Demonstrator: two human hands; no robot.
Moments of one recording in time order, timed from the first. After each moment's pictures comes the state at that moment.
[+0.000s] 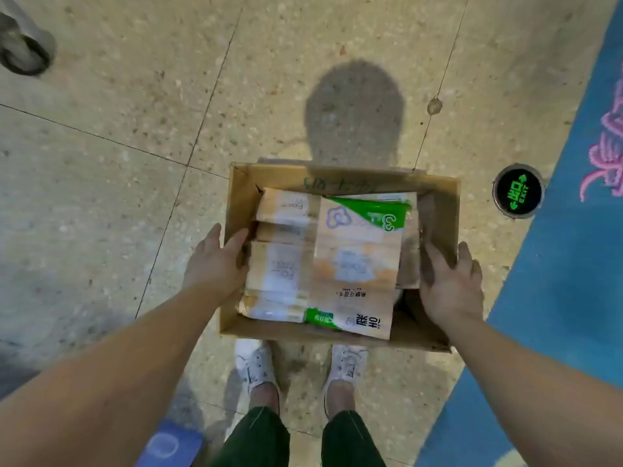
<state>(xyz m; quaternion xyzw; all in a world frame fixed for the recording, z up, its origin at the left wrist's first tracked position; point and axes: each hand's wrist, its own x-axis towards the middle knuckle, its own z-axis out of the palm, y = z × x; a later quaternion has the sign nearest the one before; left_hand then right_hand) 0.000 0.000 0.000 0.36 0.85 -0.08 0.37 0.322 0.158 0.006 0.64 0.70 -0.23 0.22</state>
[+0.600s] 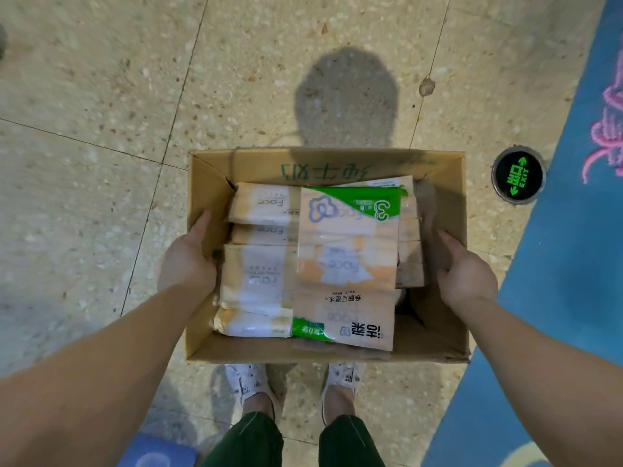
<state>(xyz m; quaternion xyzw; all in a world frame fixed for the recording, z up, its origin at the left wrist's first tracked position) -0.006 0.007 -0.035 0.27 0.90 0.03 0.33 0.341 0.186 -0.029 0.67 0.67 -0.24 0.21</state>
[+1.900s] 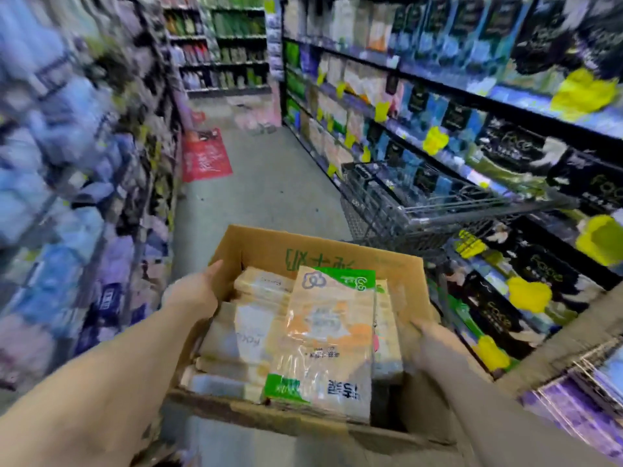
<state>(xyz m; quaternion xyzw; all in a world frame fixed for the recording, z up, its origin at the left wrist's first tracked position) -0.452 -0.303 0.579 -0.06 0.99 0.07 0.11 -0.344 0.095 0.533 0.21 0.94 -0.20 0.16</state>
